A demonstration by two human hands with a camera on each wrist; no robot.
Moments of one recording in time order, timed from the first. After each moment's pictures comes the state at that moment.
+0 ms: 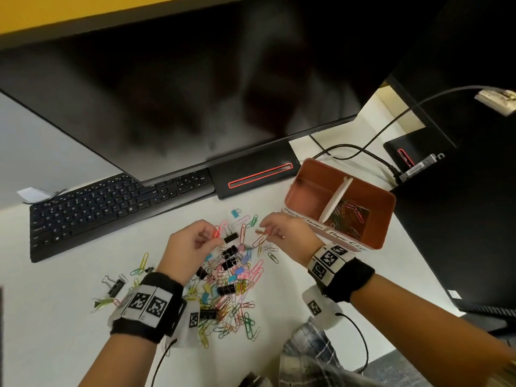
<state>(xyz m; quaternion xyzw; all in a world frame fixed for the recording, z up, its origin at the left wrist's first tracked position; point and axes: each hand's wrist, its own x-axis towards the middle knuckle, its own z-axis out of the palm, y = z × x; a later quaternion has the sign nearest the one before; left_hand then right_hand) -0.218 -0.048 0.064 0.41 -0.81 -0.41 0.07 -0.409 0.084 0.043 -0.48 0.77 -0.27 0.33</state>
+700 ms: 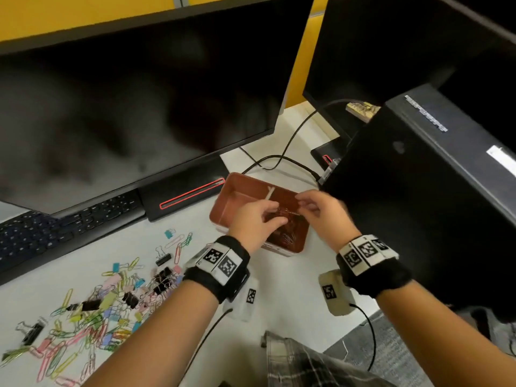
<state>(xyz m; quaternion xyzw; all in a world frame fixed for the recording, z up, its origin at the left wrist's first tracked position) -0.433 0.076 0.091 0.28 -0.78 -0.56 0.03 -0.546 0.206 0.105 -0.30 0.86 -0.35 0.23</state>
